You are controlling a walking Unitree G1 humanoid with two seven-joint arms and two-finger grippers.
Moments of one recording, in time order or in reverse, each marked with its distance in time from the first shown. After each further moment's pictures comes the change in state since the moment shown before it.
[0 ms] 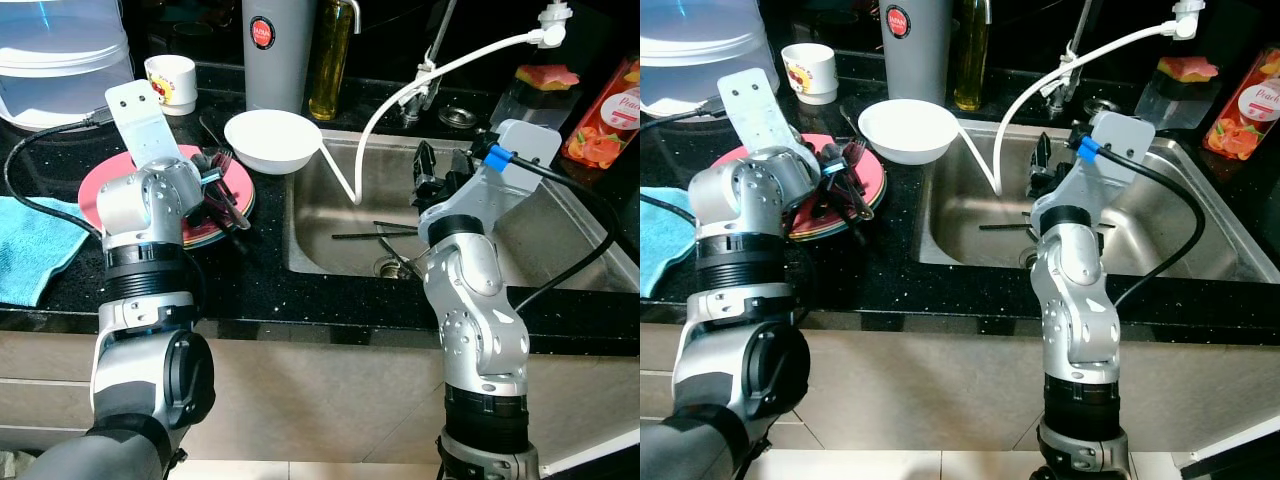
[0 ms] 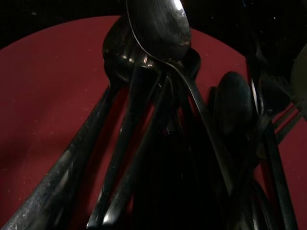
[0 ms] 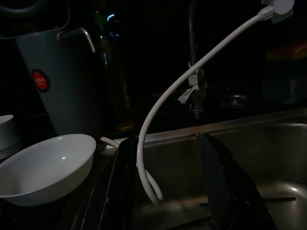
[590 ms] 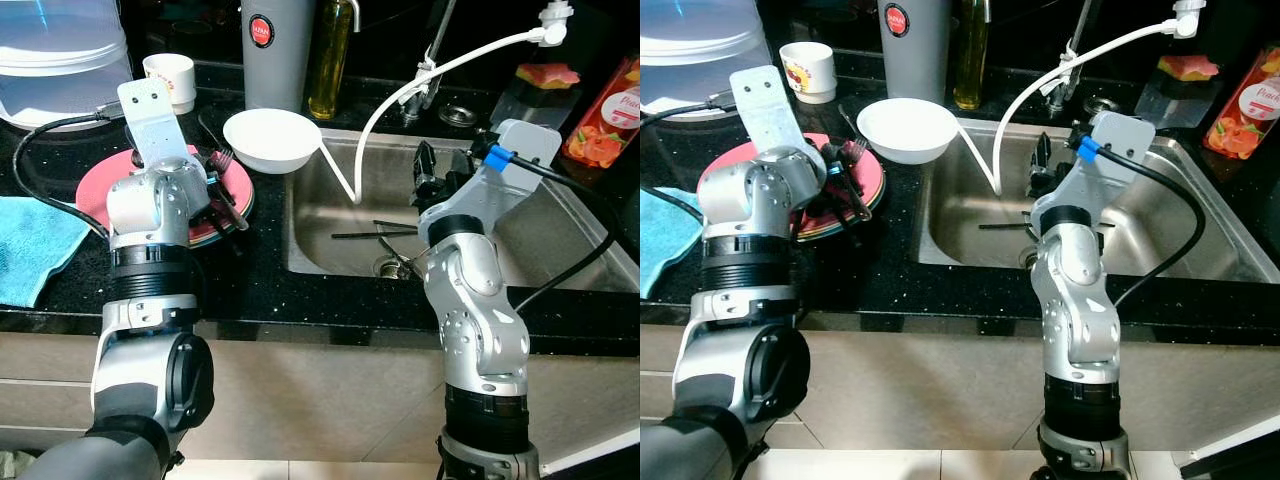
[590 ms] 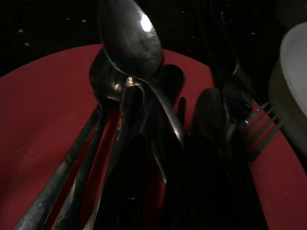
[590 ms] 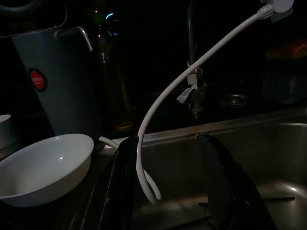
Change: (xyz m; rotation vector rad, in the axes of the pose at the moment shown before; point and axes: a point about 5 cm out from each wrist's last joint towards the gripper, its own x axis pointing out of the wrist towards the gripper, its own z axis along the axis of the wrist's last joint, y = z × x) left arm -0.004 -0.005 0.006 0.041 -0.060 -0.014; right arm 0.000 0.000 0.000 -0.001 0.000 0.000
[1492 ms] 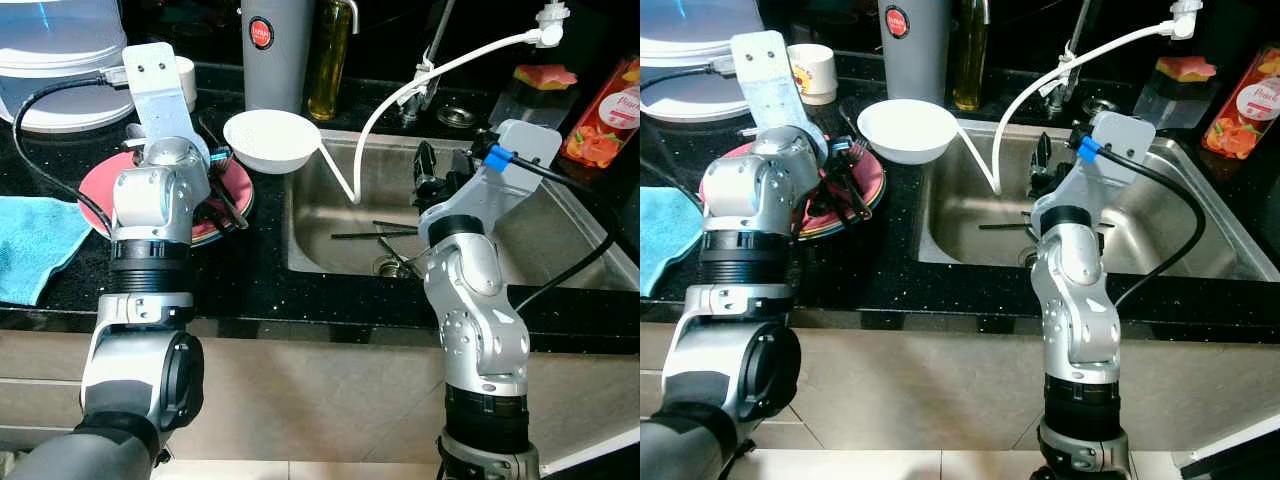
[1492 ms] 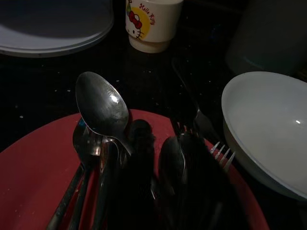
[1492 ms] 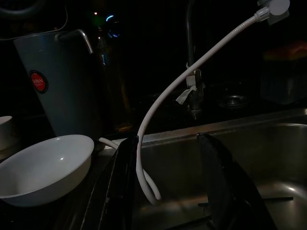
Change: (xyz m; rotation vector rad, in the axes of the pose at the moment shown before) left arm -0.005 -0.016 0.019 0.105 -0.194 -0.117; right arm 0.000 0.000 0.000 0.000 -0.001 -0.001
